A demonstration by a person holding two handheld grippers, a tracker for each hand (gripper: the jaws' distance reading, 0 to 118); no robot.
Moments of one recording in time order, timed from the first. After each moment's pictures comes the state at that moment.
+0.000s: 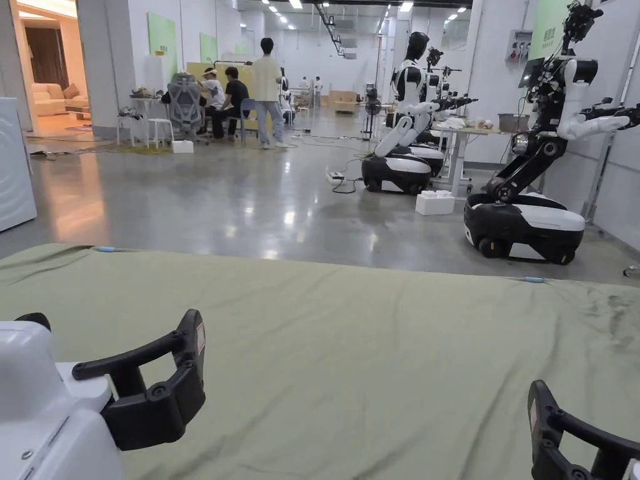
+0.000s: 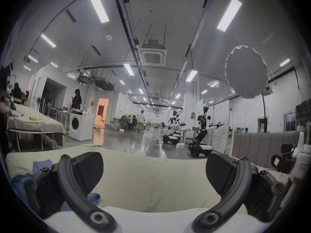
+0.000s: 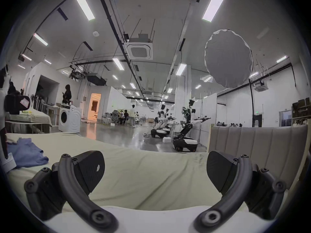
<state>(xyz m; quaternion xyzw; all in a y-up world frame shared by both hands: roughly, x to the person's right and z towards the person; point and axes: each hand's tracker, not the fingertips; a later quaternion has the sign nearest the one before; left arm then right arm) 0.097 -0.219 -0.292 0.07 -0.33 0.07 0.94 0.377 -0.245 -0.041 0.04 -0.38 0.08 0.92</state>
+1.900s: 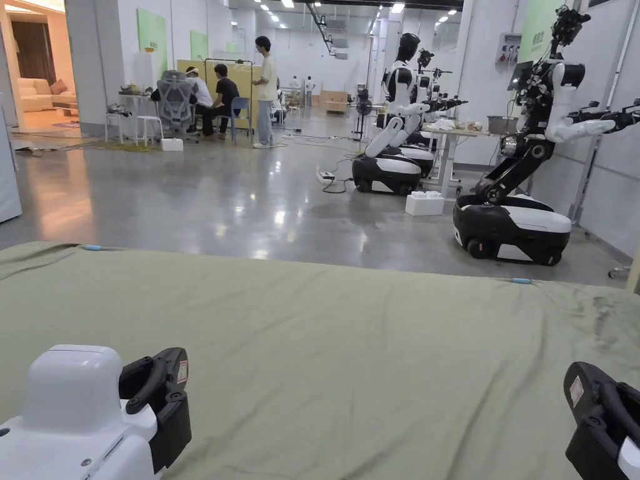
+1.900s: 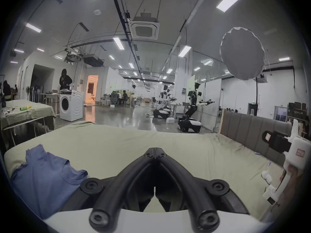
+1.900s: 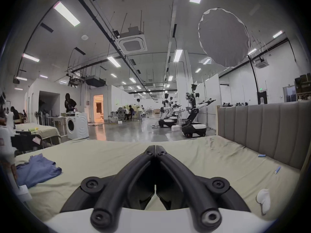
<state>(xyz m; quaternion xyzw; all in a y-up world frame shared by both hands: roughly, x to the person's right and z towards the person) 0.124 -0.239 -0.294 -0.06 -0.39 0.03 0.92 0.384 -0.228 -0.049 0.03 -0.36 -0.01 0.93</state>
